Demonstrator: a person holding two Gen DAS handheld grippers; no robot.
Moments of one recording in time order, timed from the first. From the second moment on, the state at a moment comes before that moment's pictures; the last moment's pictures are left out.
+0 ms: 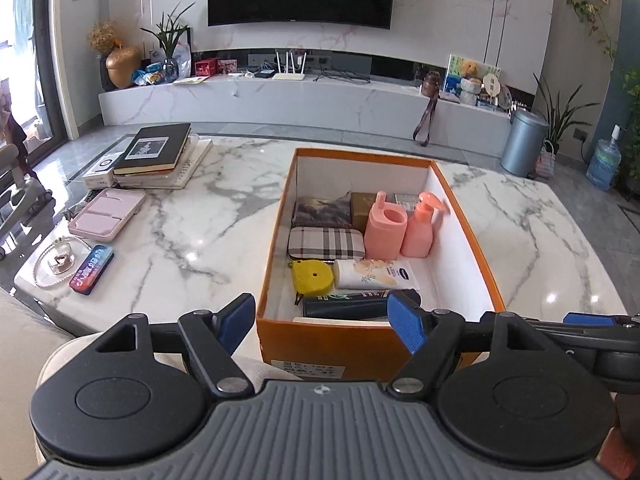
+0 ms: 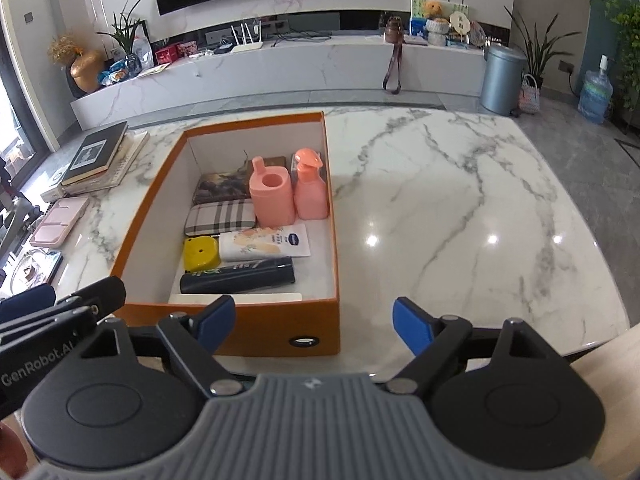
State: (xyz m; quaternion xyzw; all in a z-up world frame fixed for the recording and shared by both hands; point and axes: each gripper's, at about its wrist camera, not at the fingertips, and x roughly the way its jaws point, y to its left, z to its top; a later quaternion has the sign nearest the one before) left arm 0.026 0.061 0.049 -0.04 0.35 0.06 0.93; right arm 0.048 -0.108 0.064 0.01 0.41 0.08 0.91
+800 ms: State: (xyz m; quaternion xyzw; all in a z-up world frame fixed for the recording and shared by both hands) left arm 0.030 0.058 0.044 -0.03 0.37 0.07 0.93; right arm 0.055 -0.117 0.054 0.03 0.41 0.08 0.91
